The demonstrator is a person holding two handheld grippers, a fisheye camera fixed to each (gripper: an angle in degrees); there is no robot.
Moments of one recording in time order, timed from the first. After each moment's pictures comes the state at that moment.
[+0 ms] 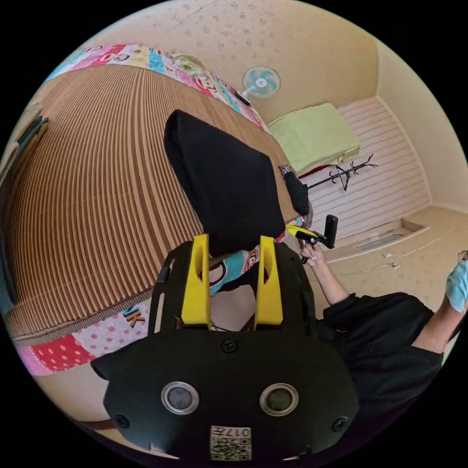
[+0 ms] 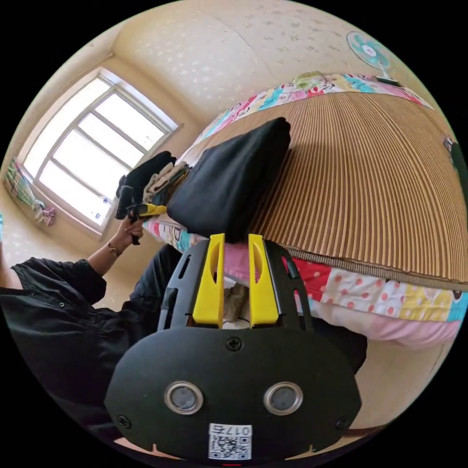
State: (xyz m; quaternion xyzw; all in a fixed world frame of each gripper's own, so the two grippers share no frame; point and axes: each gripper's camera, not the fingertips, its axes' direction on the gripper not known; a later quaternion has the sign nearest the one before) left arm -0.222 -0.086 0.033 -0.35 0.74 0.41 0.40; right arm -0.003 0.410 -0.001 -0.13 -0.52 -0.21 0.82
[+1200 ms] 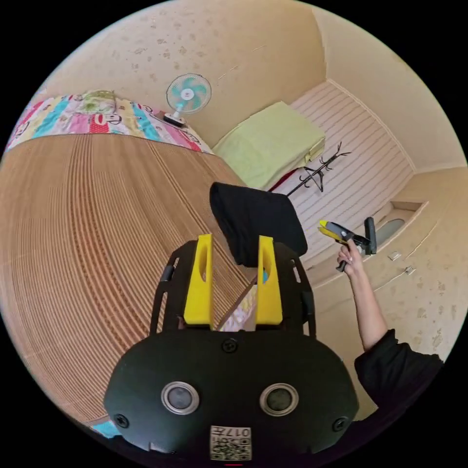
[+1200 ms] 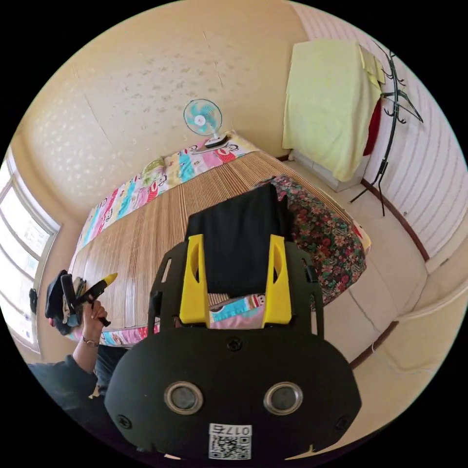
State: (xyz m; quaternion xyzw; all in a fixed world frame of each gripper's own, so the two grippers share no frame) left arm -0.120 0.011 -0.251 -0.22 0.77 0.42 0.43; right arm 0.222 0.168 -0.101 0.00 -0.19 0.01 0.98
